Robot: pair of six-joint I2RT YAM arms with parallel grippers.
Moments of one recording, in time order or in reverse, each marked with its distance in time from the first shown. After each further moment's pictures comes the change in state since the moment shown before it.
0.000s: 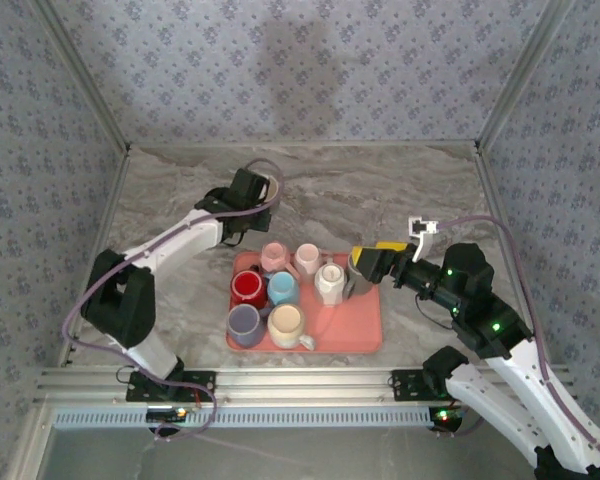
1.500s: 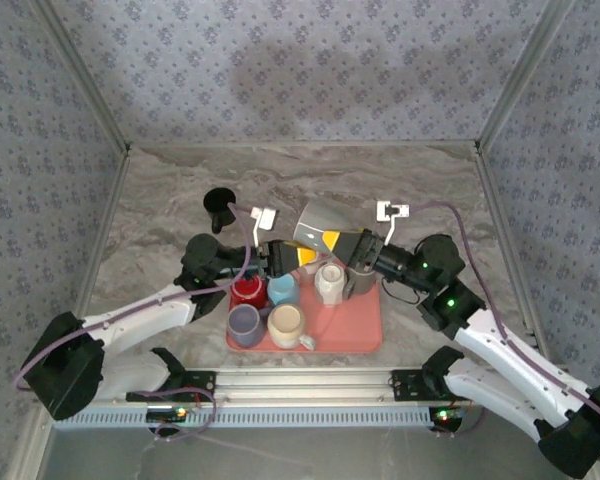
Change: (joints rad) left arm -0.205 -0.483 -0.647 1.332 0.962 -0.929; right arm 0.101 0.198 -0.128 0.652 -0.139 0.266
